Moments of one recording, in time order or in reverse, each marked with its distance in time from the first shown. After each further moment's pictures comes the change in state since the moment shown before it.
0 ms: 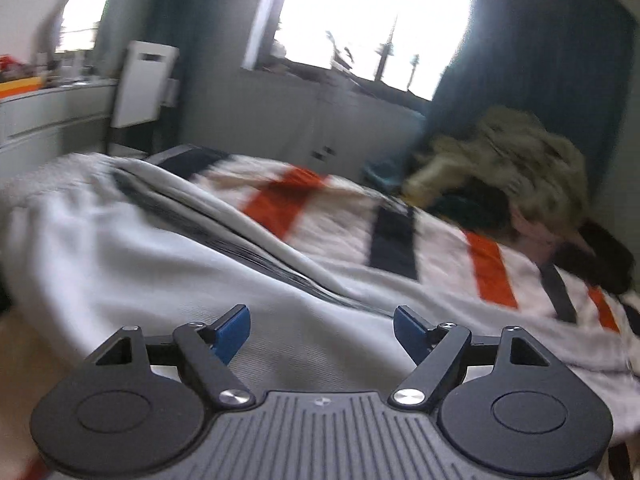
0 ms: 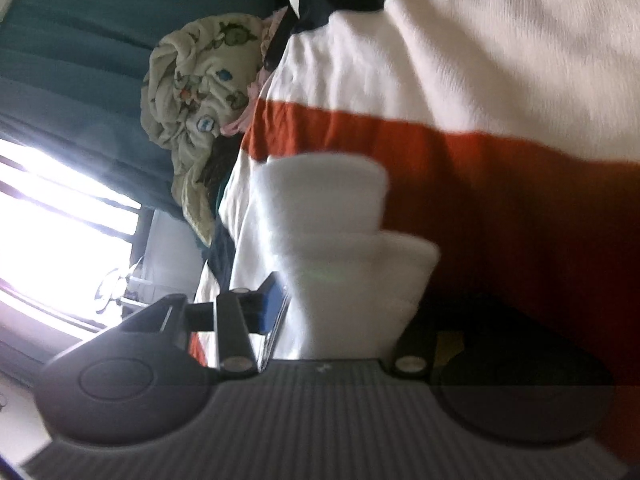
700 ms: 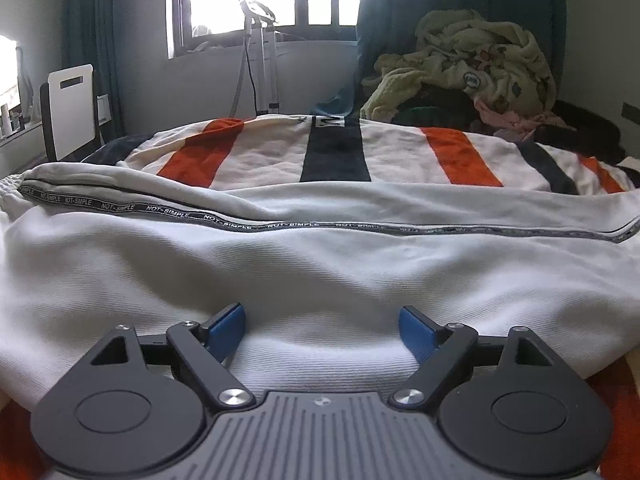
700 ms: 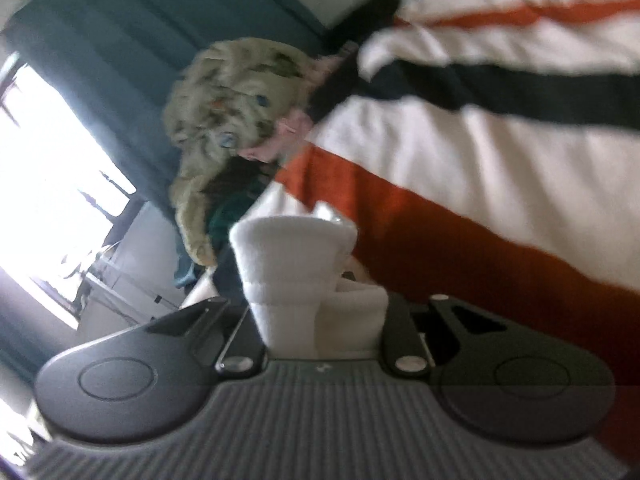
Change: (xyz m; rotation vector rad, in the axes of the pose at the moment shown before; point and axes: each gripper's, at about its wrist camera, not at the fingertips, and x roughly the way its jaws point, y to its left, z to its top) left arm 0.057 -0.055 -0.058 0.290 0.117 -0.008; right arm -0.038 0.085 -0.015 -0.337 -0.153 -0.052
